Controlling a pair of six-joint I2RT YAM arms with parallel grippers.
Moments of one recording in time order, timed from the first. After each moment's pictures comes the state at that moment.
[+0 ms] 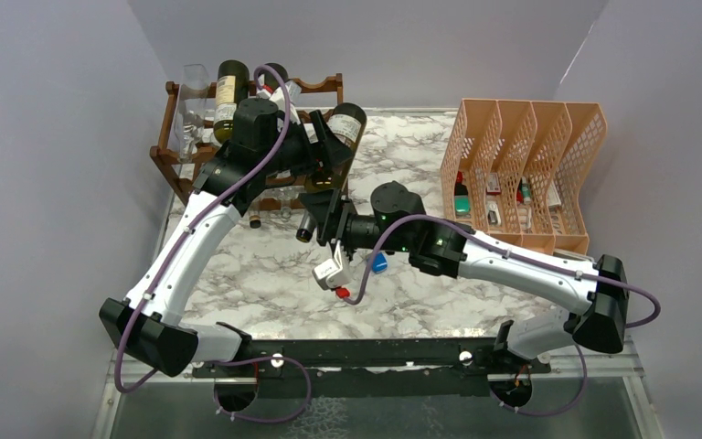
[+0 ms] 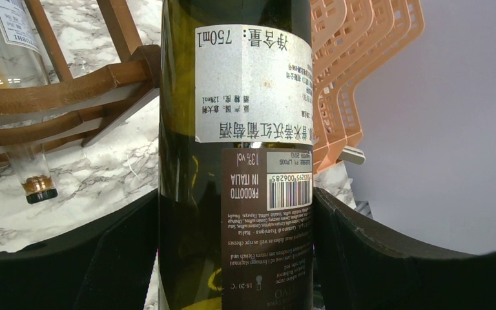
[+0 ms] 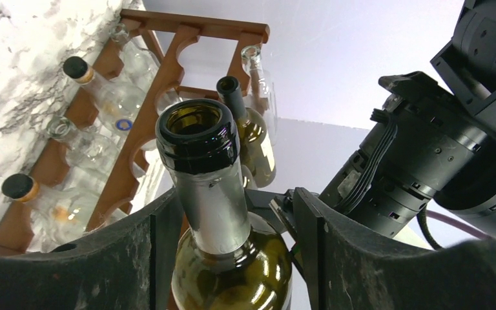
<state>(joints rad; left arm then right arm) -0.43 1.31 1.46 -0.54 0.33 -0.65 1.13 1.40 1.23 -0.05 -0.22 -1.66</state>
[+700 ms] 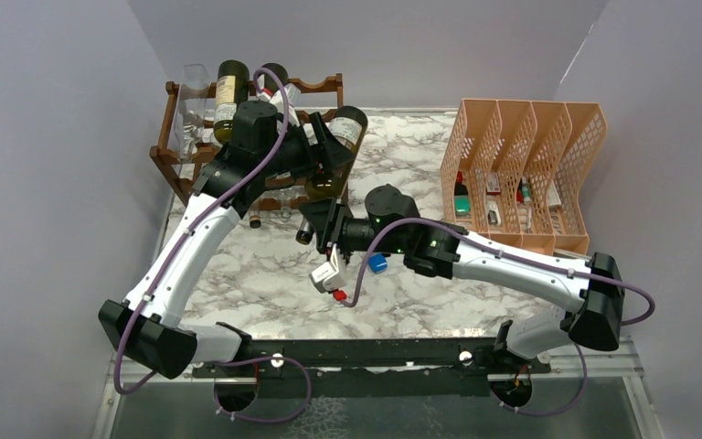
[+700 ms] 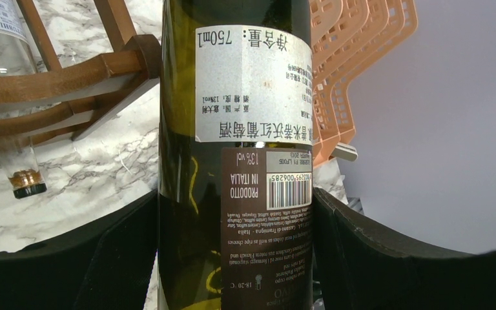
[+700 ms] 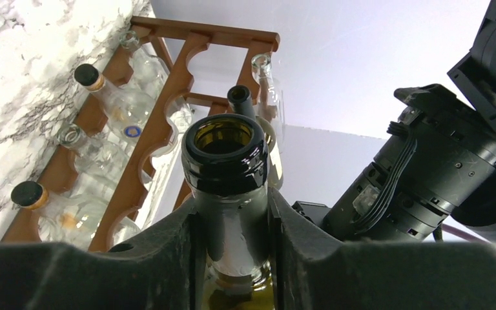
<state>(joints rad) -0.43 1.30 1.44 -0.53 0.34 -0.68 1.13 1.43 1.22 -0.02 -0.23 -1.66</state>
